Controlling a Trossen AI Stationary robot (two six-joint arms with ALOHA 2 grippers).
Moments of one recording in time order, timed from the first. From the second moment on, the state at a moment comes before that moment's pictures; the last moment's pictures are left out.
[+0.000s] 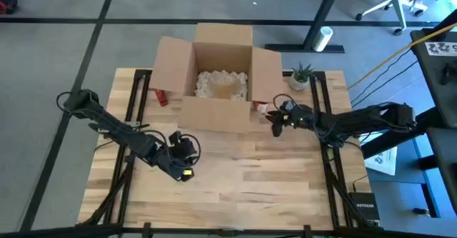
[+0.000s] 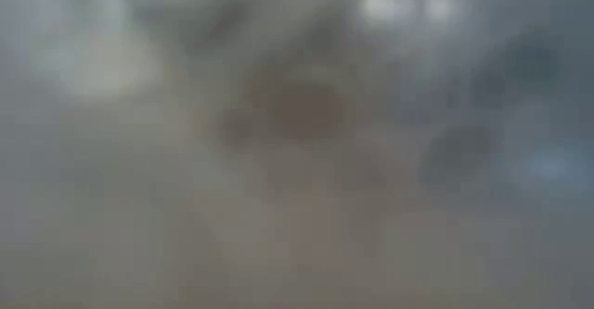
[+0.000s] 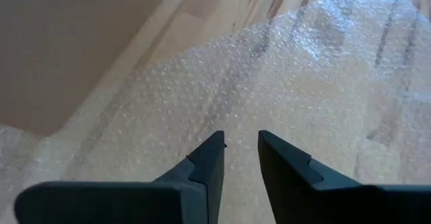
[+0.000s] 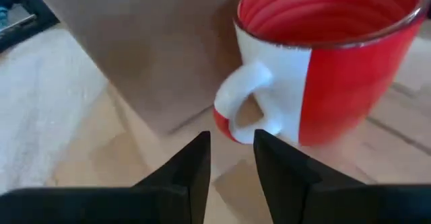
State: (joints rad) left arm -0.53 1.38 0.96 -0.59 -0.58 -0.78; right arm -0.29 1.13 0.13 0.53 0.08 0.38
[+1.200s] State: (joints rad) left arm -0.53 1.38 0.96 -0.60 -0.56 -0.78; right arm -0.35 1.57 0.38 0.77 -0.04 0.31
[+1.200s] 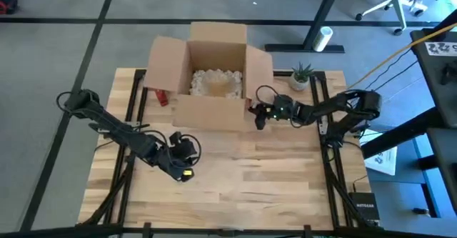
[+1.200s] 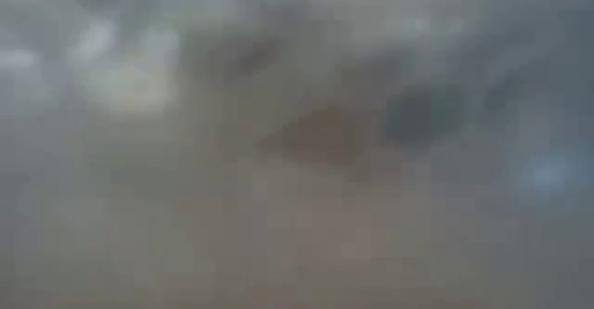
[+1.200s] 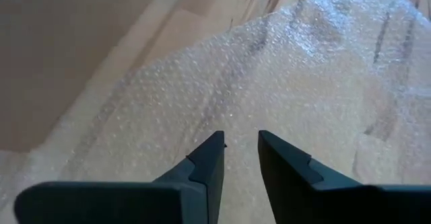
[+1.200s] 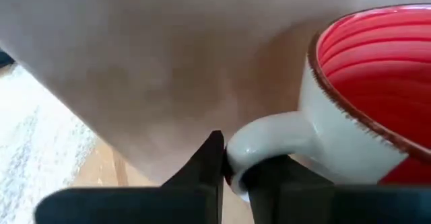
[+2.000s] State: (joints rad) left arm -0.53 1.38 0.96 -0.59 -0.56 -0.78; right arm 0.17 1.36 0.38 0.51 0.45 0.43
